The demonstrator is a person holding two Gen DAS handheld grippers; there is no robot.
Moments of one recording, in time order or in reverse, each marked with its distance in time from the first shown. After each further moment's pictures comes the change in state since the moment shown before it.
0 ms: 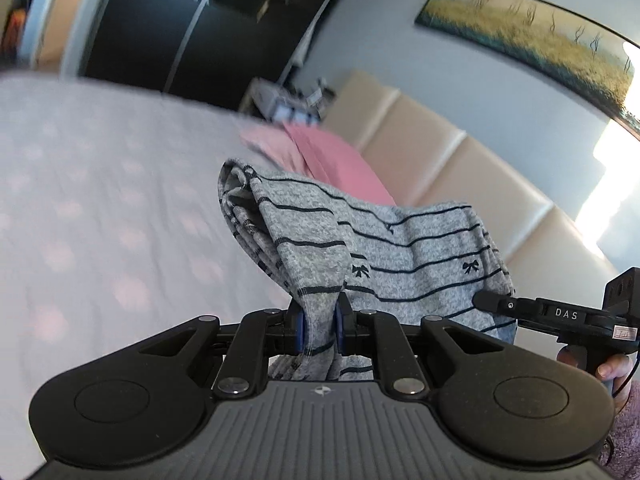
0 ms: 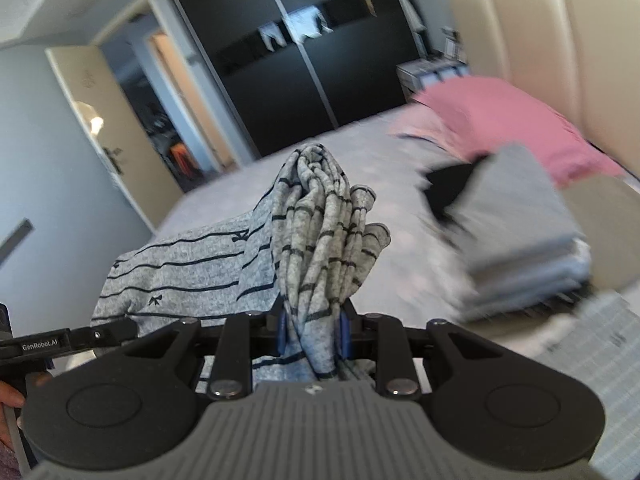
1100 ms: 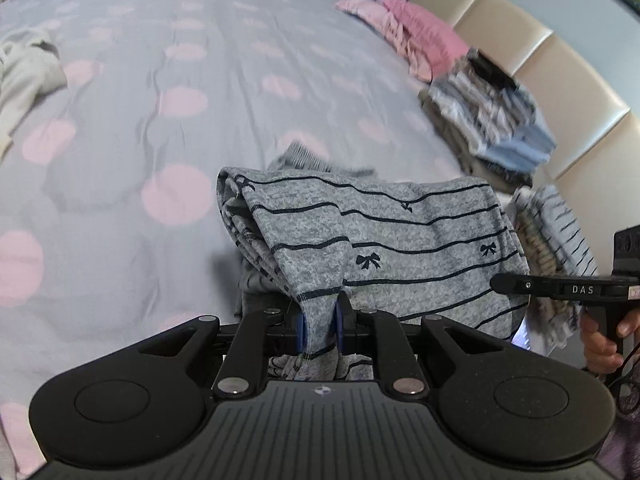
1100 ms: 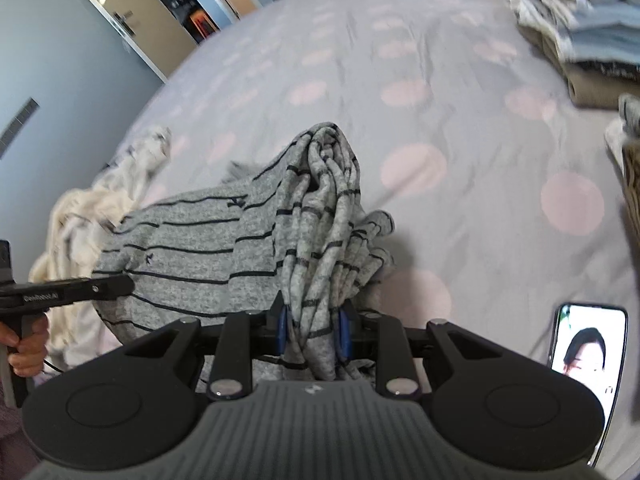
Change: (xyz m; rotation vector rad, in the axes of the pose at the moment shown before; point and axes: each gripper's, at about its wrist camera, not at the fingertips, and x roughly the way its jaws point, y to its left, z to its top) left arm -0.013 0.171 -0.230 -0.083 0.385 0.117; right arm 0.131 0.017 -0.251 -0.012 0.446 0.040
